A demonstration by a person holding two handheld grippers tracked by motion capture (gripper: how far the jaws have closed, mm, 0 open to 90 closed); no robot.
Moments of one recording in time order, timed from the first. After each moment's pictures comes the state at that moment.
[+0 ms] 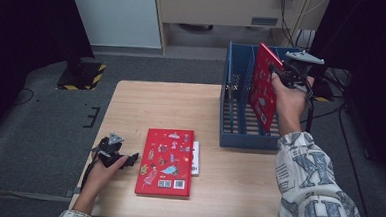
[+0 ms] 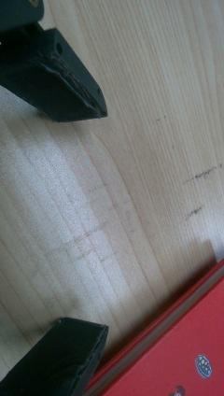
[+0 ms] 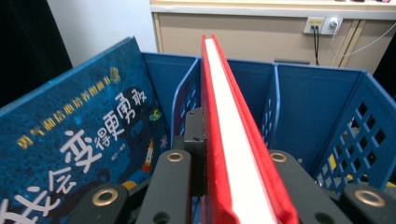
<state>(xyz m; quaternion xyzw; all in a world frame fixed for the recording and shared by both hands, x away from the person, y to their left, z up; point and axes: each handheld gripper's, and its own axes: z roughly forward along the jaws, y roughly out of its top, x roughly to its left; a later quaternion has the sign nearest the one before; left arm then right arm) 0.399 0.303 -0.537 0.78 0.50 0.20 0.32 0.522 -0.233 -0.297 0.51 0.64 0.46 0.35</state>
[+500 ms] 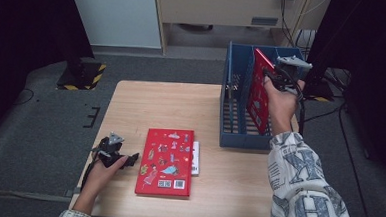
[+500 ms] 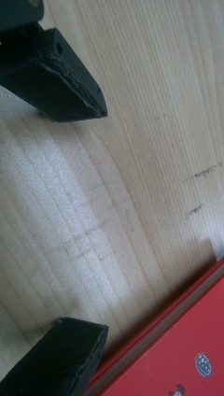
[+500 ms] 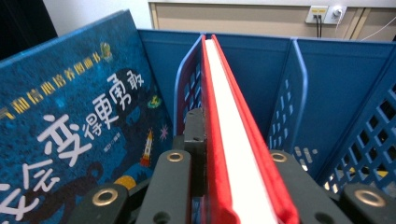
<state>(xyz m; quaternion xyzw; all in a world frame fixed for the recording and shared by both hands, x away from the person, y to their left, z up) 0.399 0.302 -0.537 0.78 0.50 0.20 0.32 0.535 -0.221 -0.323 0.52 0.64 0.45 0.34</state>
